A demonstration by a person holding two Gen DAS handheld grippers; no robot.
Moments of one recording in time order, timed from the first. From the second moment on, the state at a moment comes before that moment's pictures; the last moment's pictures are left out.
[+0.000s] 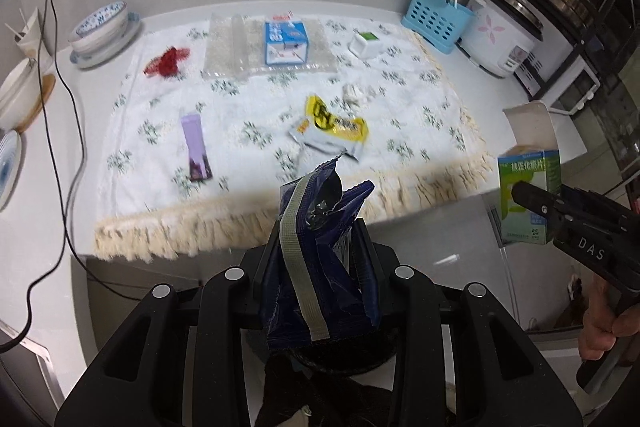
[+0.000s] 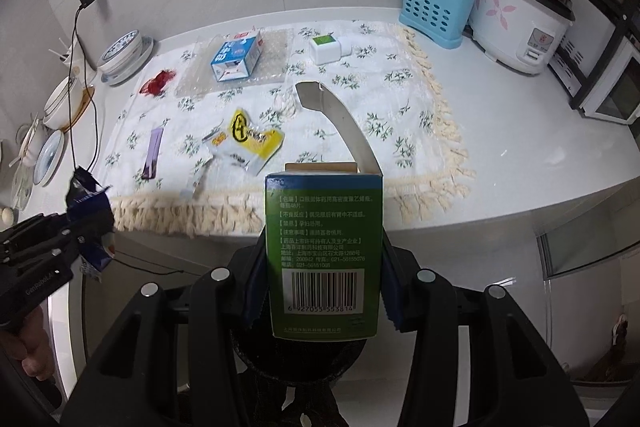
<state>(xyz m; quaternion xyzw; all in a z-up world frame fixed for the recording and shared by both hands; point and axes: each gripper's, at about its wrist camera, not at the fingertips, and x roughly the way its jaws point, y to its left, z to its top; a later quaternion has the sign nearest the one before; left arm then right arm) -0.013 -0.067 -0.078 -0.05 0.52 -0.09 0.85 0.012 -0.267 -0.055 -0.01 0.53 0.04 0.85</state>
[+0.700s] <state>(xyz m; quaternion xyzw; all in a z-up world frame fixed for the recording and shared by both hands) -0.081 -0.089 -0.142 -0.06 0.54 -0.09 0.84 -0.062 -0.281 -0.123 -0.03 0.57 0.06 0.82</state>
